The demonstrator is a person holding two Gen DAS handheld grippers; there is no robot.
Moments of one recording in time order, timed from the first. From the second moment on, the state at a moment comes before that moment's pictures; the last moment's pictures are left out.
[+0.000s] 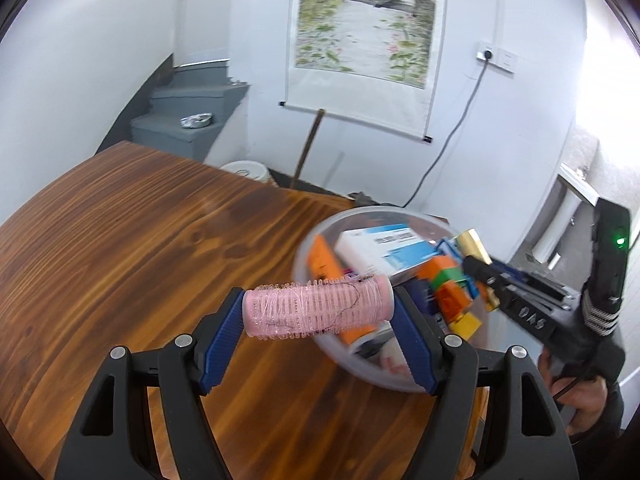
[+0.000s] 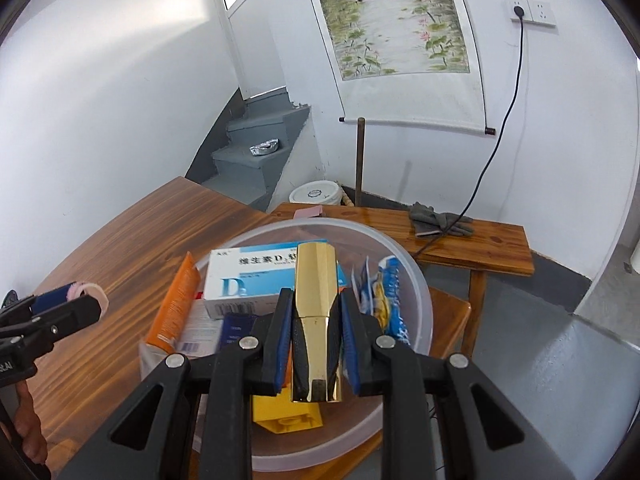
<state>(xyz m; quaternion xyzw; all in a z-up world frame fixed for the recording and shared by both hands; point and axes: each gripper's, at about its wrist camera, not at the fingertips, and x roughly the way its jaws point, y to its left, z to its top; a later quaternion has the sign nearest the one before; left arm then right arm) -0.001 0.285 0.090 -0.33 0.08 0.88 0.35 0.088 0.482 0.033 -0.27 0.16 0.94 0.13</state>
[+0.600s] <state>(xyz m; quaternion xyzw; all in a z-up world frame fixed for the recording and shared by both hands) -0.011 0.355 0.069 -0.37 0.11 0.83 0.40 0.093 0.493 0.021 -0.28 0.16 0.94 0.11</state>
